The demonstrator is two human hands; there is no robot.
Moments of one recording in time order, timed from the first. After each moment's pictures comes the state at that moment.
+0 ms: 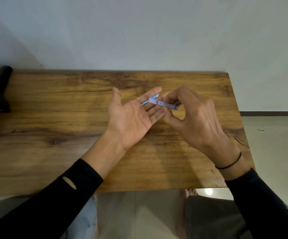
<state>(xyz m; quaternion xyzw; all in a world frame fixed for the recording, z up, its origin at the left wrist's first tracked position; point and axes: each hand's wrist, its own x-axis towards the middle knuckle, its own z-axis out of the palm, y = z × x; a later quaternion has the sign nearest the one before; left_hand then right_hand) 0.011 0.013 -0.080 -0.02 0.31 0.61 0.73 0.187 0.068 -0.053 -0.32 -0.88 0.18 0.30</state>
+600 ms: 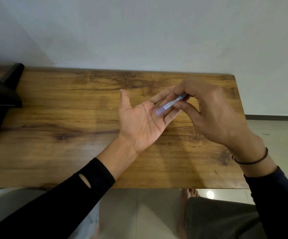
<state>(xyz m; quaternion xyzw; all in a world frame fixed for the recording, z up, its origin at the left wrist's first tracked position) 0.030 0.007 -0.079 0.00 0.19 0.64 0.74 0.193 0.089 -0.023 -0.25 -0.91 0.27 0.21</state>
